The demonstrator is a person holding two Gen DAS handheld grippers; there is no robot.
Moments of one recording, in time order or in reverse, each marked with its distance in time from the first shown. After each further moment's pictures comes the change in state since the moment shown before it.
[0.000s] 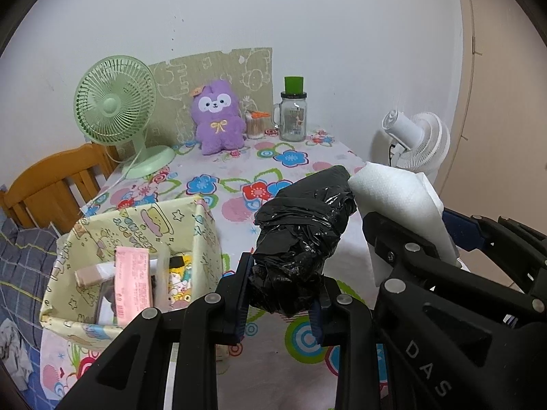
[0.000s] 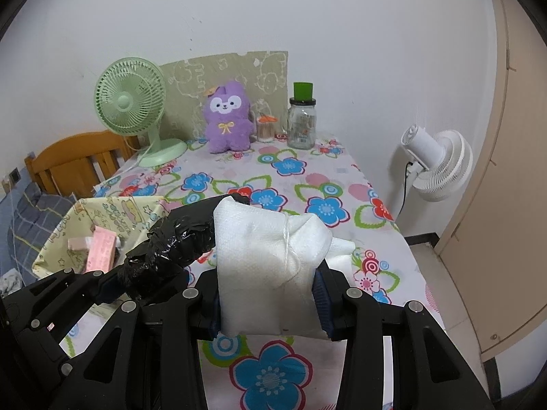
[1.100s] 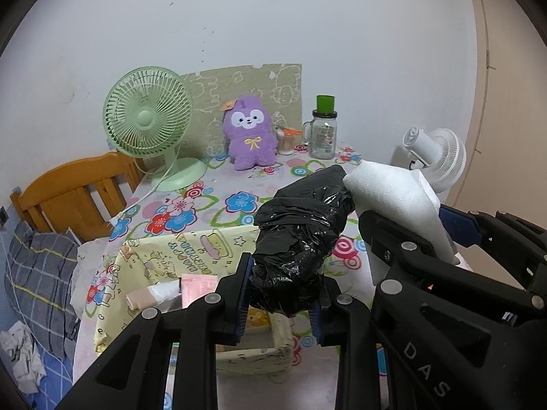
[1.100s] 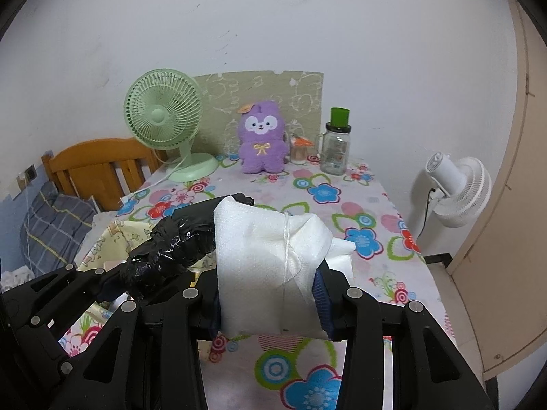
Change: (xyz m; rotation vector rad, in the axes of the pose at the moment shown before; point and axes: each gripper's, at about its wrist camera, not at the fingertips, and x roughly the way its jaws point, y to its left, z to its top) left arm -0.021 0.056 0.023 -0.017 -0.029 0.050; right arm -0.009 0.058 0.037 -0.055 -0.033 0.064
